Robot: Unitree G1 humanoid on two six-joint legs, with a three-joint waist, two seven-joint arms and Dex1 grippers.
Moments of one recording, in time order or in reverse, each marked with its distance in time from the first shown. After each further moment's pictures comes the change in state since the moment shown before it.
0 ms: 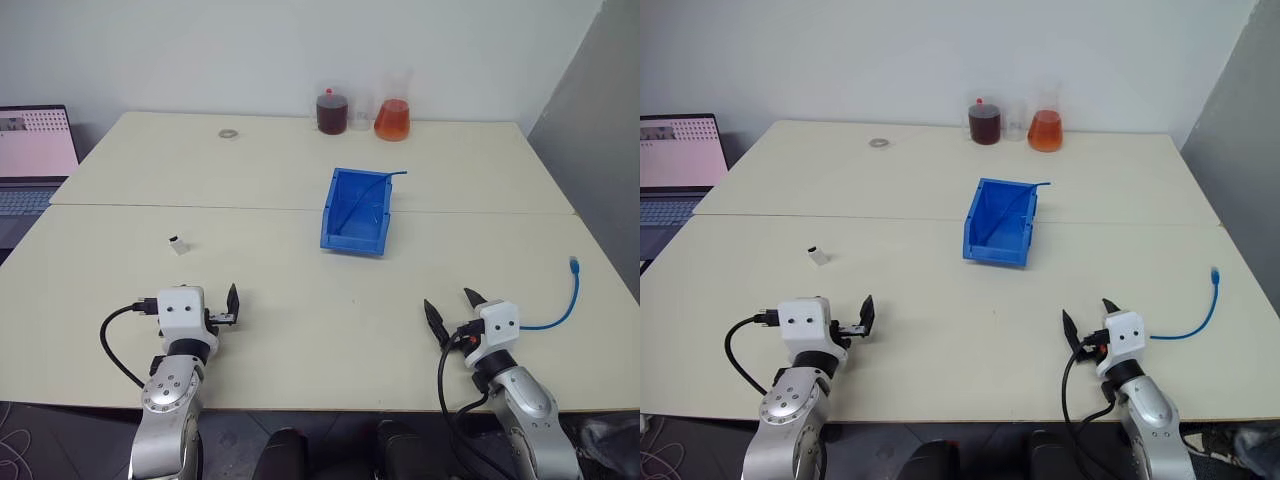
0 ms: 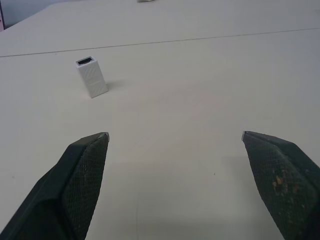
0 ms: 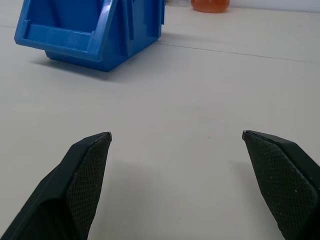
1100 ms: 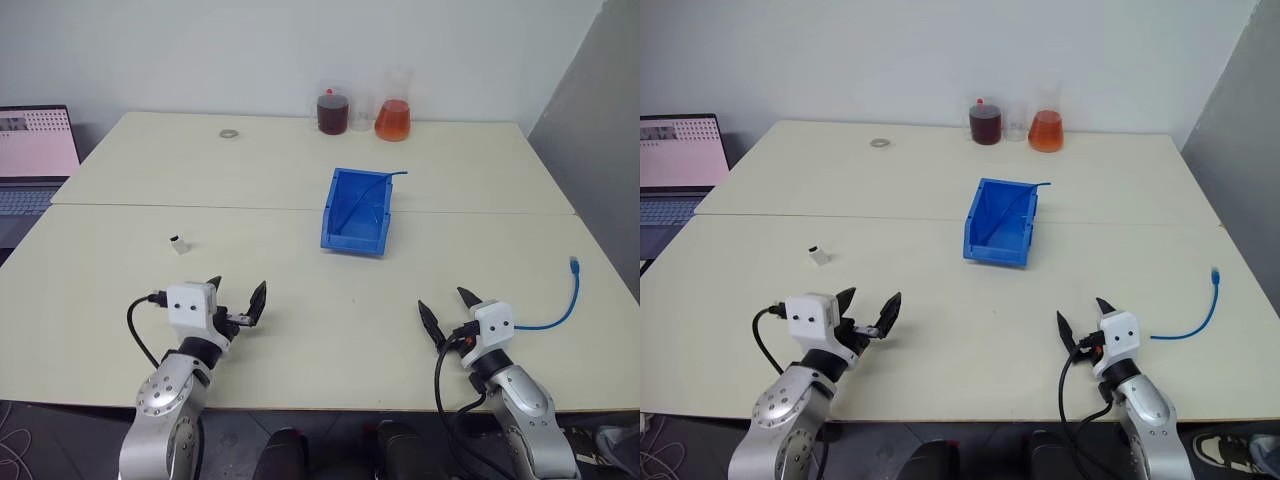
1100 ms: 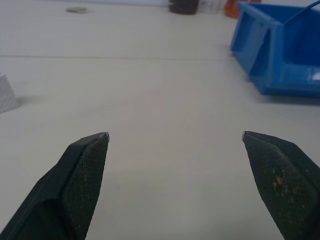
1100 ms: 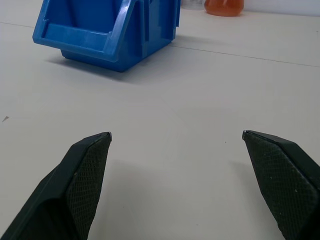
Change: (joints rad) left arm -0.024 0.077 -0.020 -0.113 -0.205 0.085 -0.241; right arm -0.015 -0.012 0.020 0.027 -0.002 -0.028 0.020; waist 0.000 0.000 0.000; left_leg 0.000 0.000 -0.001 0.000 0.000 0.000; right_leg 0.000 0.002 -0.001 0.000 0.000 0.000
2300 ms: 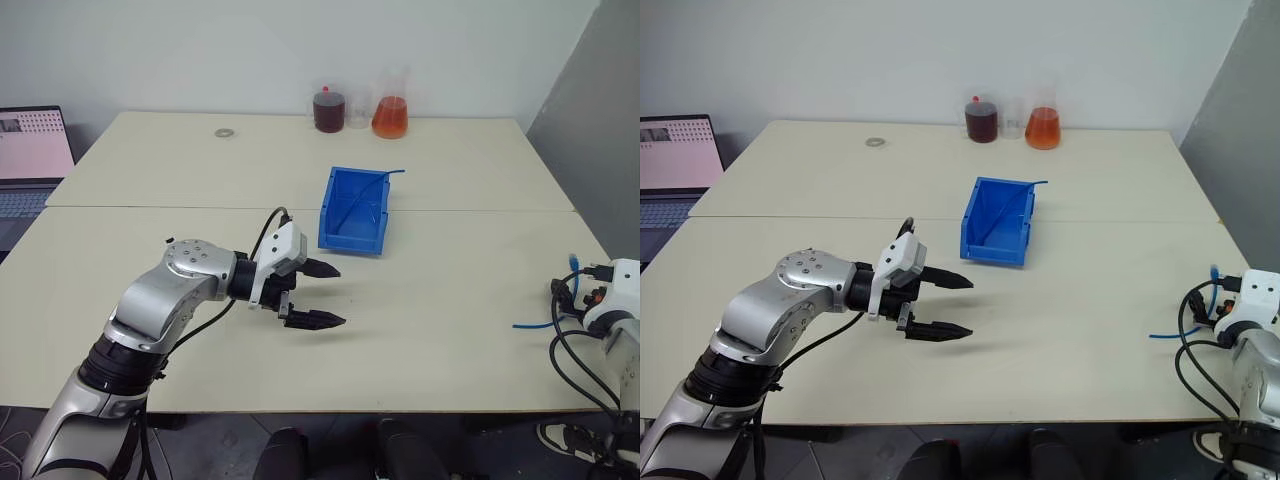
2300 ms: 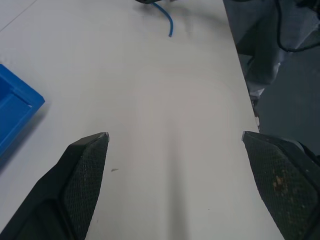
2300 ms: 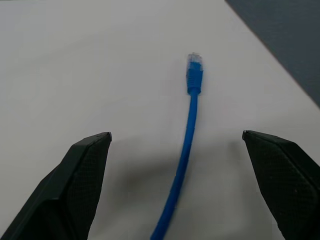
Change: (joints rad) left arm -0.667 0.468 -0.414 0.196 -0.208 0.305 -0.892; right arm -0.363 -0.347 -0.491 0.333 0.159 0.642 -0.102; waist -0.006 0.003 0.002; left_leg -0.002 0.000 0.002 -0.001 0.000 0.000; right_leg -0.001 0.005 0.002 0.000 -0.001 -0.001
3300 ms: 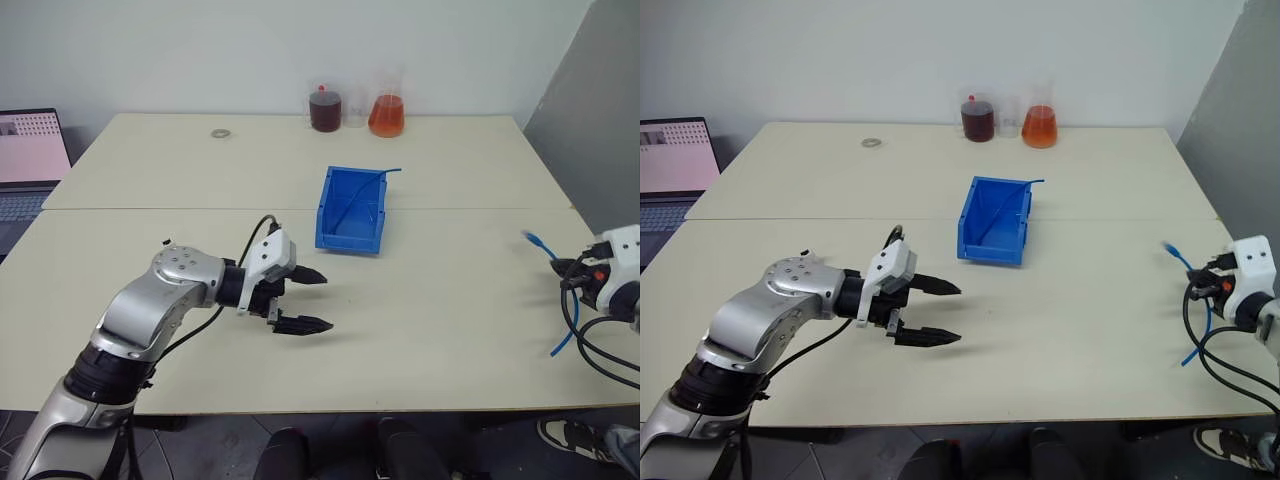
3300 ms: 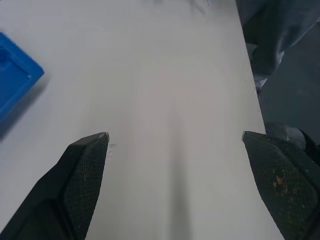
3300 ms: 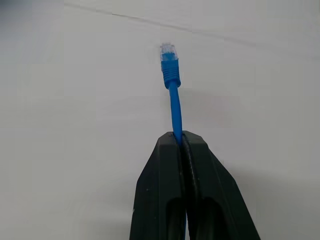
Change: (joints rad) left arm 0.129 0.081 0.071 -0.015 0.033 -0.027 0.024; right arm -0.004 -0.345 0.216 -0.177 0.091 -0.010 0.569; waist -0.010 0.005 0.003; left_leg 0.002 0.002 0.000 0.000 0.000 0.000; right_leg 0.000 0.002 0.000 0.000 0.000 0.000
